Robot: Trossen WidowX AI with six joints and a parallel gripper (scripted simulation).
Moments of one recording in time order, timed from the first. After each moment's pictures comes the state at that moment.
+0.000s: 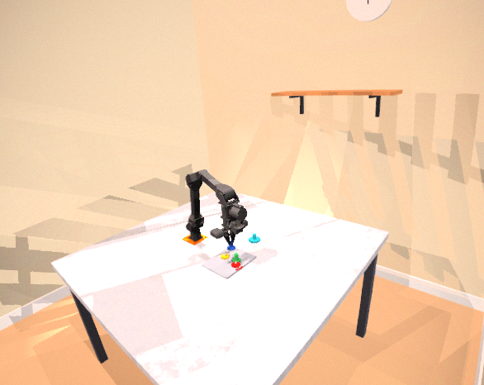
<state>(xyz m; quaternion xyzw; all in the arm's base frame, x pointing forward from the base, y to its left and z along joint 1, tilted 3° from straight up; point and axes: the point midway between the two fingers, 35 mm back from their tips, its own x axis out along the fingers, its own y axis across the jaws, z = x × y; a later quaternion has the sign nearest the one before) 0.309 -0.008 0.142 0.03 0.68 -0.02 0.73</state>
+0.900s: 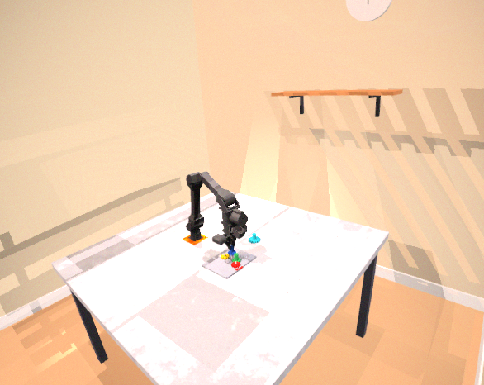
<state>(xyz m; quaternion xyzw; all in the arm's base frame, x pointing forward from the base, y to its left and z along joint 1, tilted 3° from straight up) 0.312 -0.008 0.115 -0.03 0.68 0.03 0.73</state>
